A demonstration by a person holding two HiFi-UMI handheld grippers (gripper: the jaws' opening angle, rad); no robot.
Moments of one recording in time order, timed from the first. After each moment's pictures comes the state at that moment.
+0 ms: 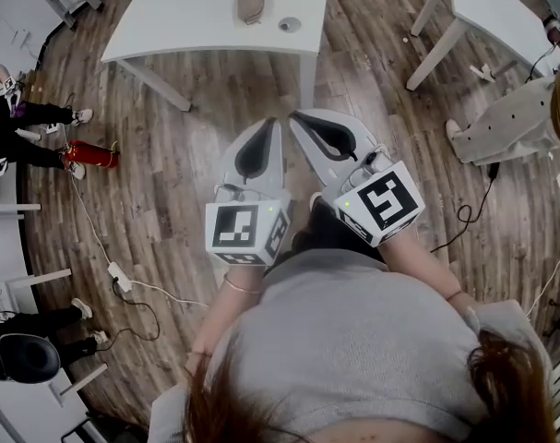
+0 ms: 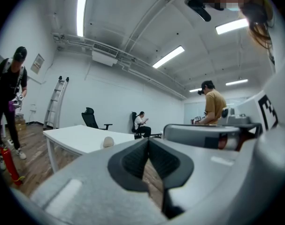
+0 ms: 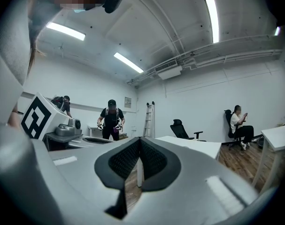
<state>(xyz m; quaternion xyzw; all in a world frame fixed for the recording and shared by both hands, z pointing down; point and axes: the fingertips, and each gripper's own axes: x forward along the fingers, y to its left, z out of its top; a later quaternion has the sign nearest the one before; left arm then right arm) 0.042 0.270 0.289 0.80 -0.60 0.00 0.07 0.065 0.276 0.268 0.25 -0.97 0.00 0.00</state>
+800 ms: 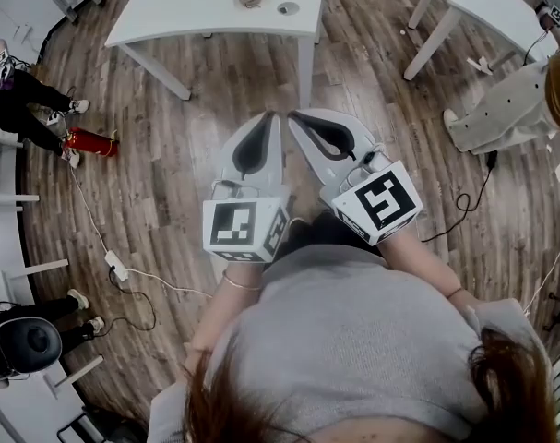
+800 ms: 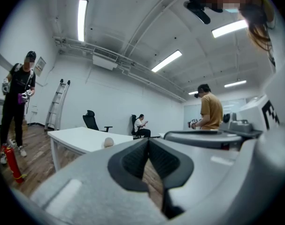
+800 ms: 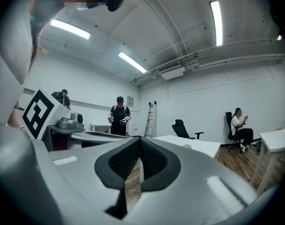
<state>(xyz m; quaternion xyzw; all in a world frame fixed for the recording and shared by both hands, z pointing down) 0.057 0.329 0.279 0.80 -0.60 -0.01 0.06 0.079 0.340 0.270 0.25 -0.97 -0.01 0.01</state>
